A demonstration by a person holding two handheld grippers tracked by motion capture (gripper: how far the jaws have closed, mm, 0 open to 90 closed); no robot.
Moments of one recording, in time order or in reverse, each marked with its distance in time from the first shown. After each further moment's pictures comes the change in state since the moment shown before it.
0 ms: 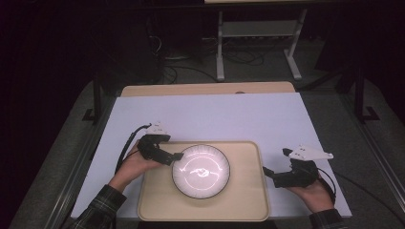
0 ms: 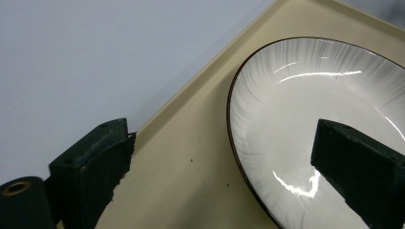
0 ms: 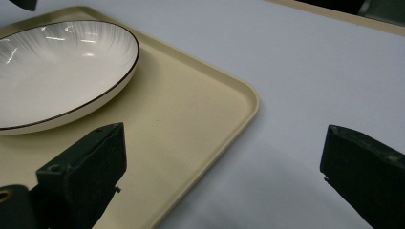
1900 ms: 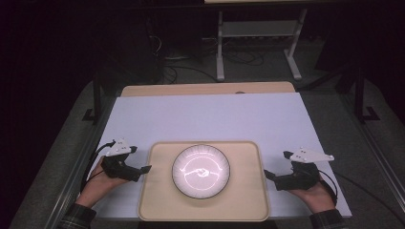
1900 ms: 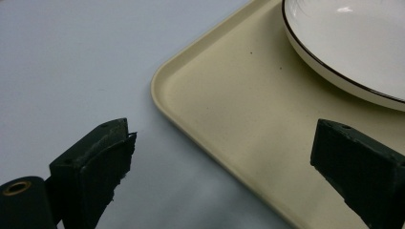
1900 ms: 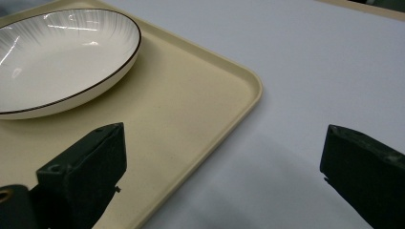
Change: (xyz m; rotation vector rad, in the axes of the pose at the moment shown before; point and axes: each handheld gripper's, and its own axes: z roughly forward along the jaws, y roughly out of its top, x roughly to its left) left arm 0.013 -0.076 -0.066 -0.004 0.160 0.007; right arm -0.001 -0.008 -0.002 0.023 0.014 0.006
